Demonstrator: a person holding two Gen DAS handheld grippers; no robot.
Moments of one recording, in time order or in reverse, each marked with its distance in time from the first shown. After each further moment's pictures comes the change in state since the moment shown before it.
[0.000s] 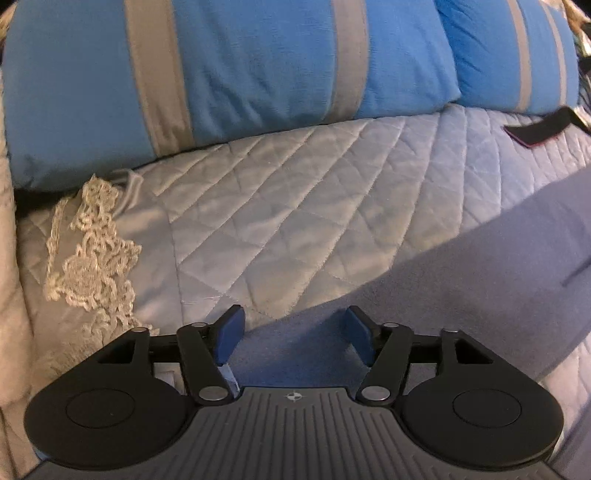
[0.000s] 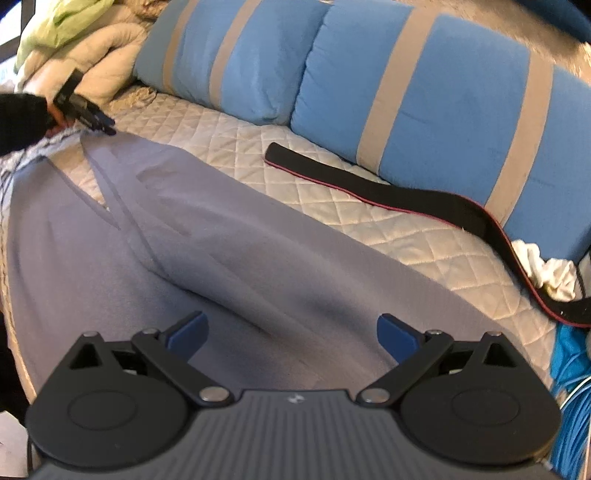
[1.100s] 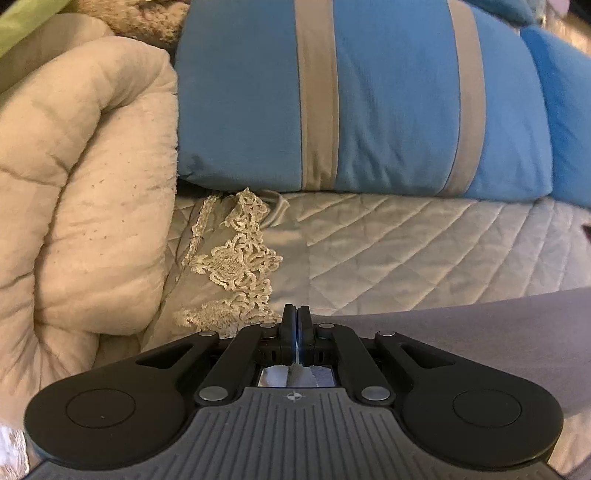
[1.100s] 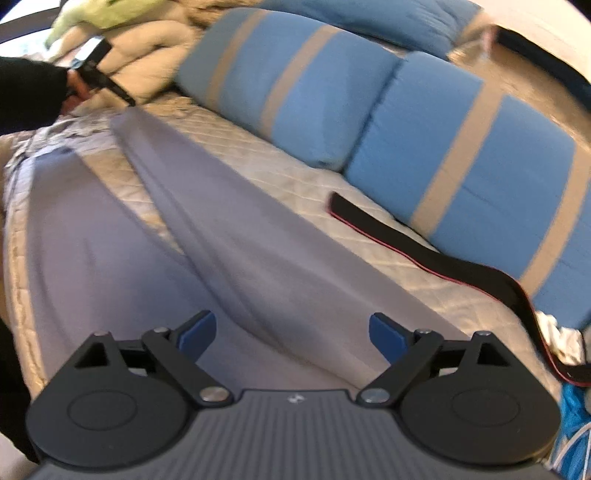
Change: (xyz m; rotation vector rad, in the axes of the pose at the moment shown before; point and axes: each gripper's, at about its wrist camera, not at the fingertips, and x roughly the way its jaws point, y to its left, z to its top) left arm -0.064 0.014 0.004 -0.252 -0.087 0.340; right arm 0.010 0.116 0.032 -0.138 -0.094 -0.073
